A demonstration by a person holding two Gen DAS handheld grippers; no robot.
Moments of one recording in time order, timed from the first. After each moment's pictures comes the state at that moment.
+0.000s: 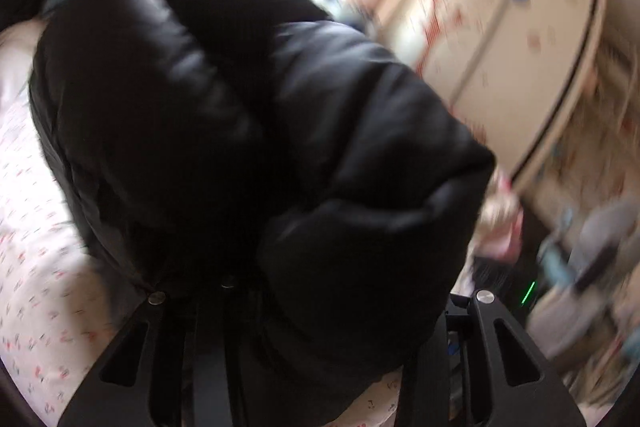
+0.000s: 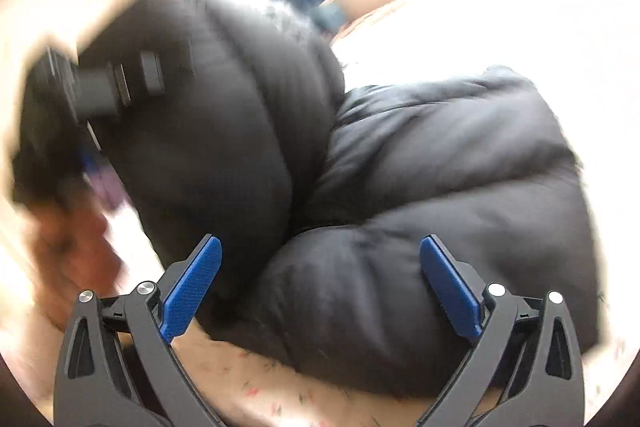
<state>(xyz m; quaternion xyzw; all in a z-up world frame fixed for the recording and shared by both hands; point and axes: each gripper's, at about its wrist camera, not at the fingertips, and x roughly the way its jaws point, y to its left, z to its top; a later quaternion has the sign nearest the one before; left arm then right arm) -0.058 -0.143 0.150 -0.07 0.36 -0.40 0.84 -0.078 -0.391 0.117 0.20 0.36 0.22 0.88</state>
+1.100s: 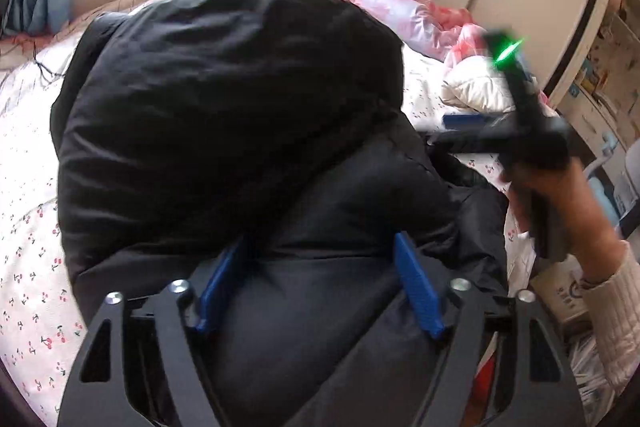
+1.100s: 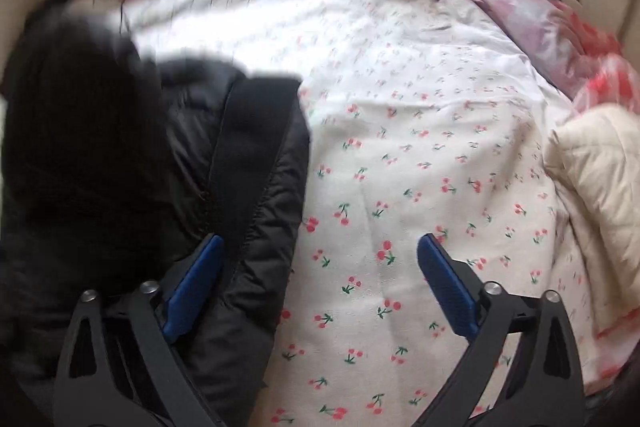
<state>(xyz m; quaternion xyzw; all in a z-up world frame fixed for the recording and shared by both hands) -0.037 -0.233 0.080 0.04 0.43 -0.38 0.82 0.008 -0.505 0.138 -0.02 0.46 -0.06 0.89</state>
